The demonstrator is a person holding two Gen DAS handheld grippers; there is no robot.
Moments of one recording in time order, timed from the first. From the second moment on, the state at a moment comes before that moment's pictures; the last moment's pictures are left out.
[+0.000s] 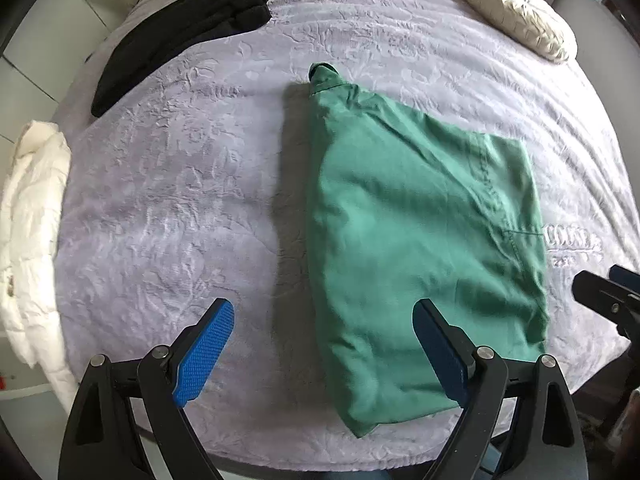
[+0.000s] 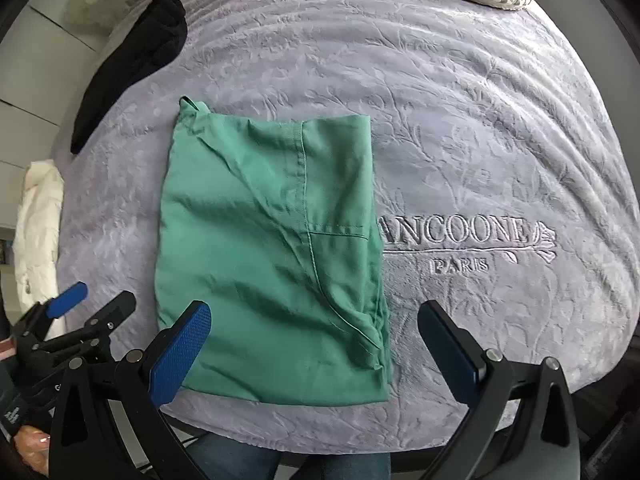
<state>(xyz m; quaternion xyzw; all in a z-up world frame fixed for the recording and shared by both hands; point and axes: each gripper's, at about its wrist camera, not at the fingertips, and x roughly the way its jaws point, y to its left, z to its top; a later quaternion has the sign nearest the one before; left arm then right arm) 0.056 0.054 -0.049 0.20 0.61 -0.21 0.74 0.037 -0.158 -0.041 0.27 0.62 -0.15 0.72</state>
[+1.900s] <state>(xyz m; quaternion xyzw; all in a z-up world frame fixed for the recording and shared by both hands) 0.058 0.040 -0.047 0.23 0.60 -0.20 0.74 0.040 -0.160 -0.037 0.24 0.63 -0.19 0.72</state>
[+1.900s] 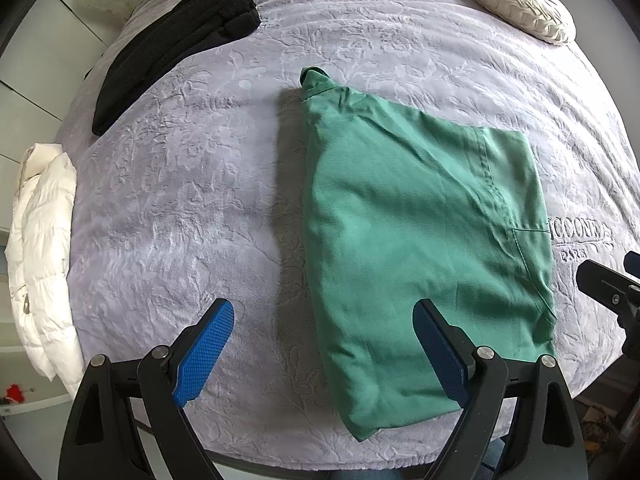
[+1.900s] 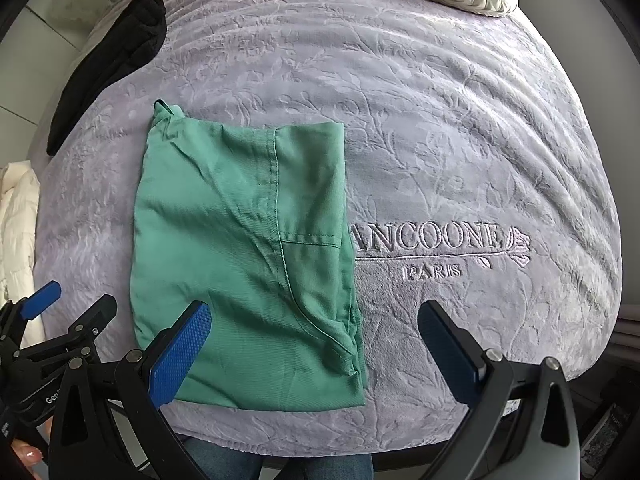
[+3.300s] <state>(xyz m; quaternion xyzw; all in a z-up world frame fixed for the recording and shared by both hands) 0.061 0.038 -0.050 0.23 0.60 -0.20 0.74 0.045 -0.161 -0.042 0.24 0.63 -0.19 0.71</state>
